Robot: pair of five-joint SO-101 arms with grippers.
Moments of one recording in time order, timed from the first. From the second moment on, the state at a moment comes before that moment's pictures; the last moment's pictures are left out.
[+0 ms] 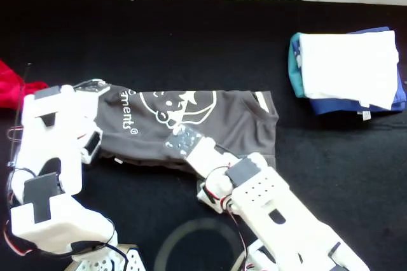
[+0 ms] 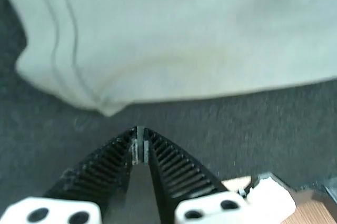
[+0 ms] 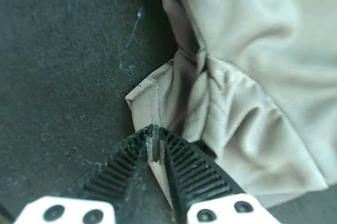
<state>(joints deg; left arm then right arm) -23.9 4.2 28.0 75.5 -34.5 -41.8 -37.3 60.1 60.6 21.2</state>
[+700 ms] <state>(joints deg) -23.7 4.2 20.2 83.0 -34.2 -37.3 -37.3 64.4 55.6 21.2</state>
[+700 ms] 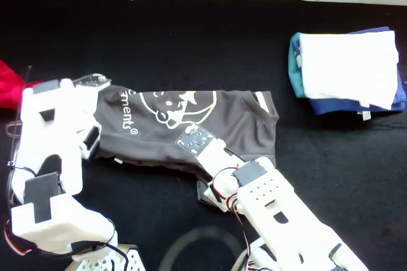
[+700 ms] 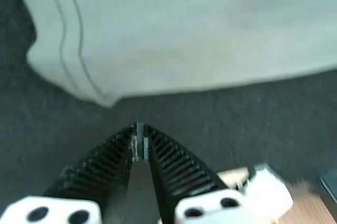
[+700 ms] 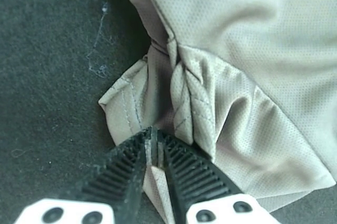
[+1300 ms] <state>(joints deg) -21.1 4.2 31.1 65.9 -32.7 -37.3 -36.8 66.9 54.5 21.2</state>
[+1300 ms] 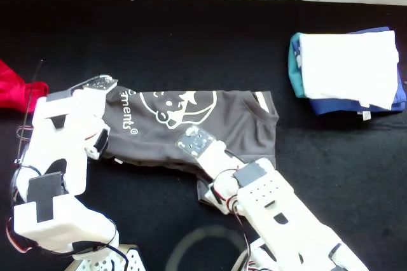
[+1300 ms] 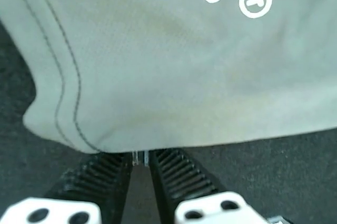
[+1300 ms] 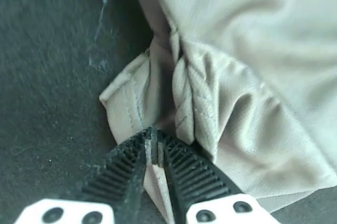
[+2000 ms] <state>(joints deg) -34.6 4.2 31.8 67.3 -48.0 -30.1 -22.0 59.2 56.5 21.2</state>
